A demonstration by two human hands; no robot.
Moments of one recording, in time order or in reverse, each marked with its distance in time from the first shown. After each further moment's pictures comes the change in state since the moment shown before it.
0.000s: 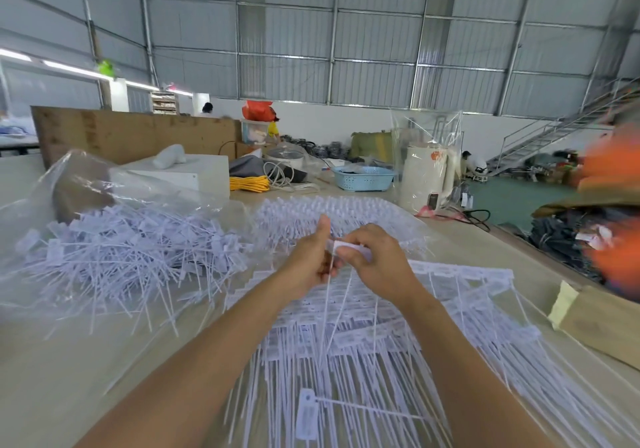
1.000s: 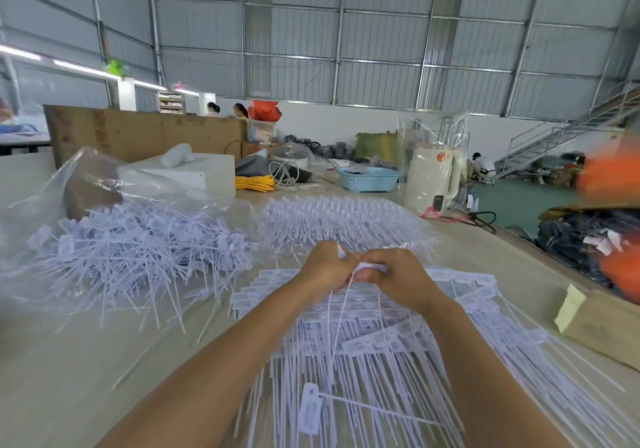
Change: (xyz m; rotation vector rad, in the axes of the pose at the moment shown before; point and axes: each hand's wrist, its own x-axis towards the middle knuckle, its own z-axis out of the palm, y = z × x) left_hand -0.005 -0.007 0.011 0.492 0.047 0.116; right_hand -0.009 0.025 -0.009 -0.054 -0.244 0.127
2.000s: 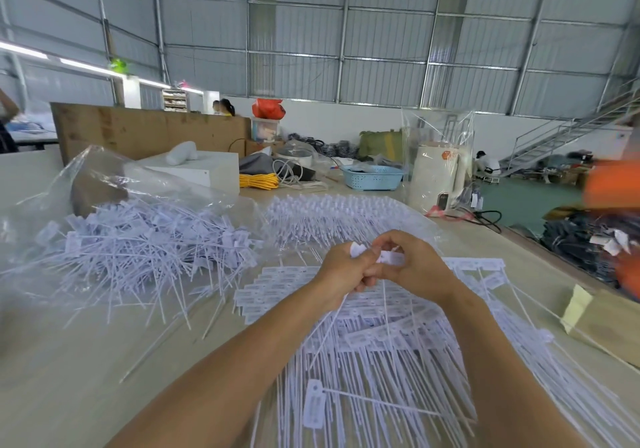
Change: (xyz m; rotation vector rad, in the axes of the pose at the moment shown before) left_hand -0.009 0.004 0.017 -0.435 -0.060 0.007; right_hand -0.002 -0.003 -0.019 0.057 0.064 0.059
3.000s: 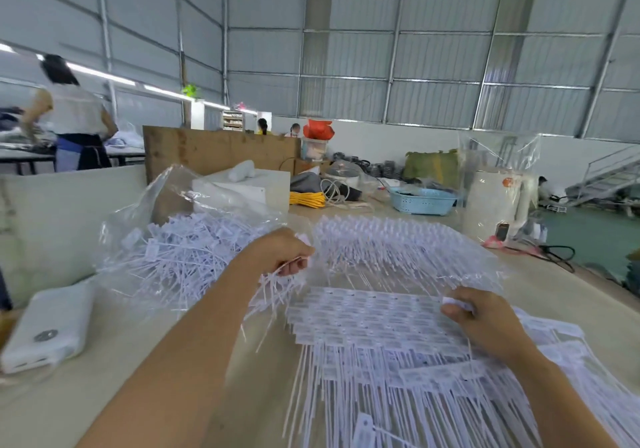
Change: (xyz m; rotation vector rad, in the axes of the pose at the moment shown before) left_hand 0.012 0.045 -0.167 0.513 0.157 -0.330; right_hand -0.007 0.036 0.012 -0.177 0.049 0.123
